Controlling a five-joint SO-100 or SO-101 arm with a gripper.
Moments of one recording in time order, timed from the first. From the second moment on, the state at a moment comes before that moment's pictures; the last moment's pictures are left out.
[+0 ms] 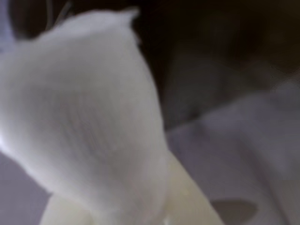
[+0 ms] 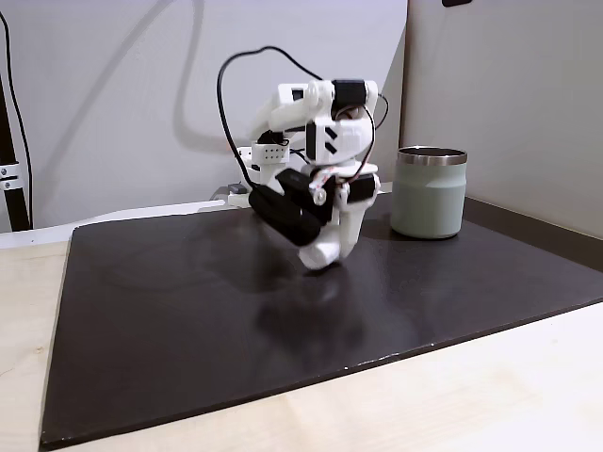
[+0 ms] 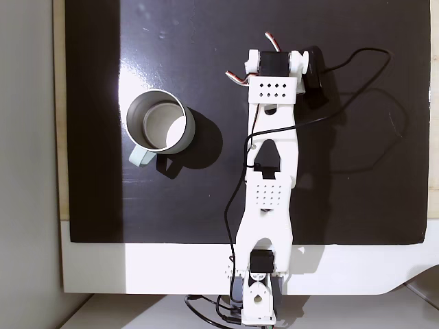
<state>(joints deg) 2.3 28.8 14.9 102.7 -12.5</state>
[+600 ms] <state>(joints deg) -2.2 72.7 37.0 103.1 -13.9</state>
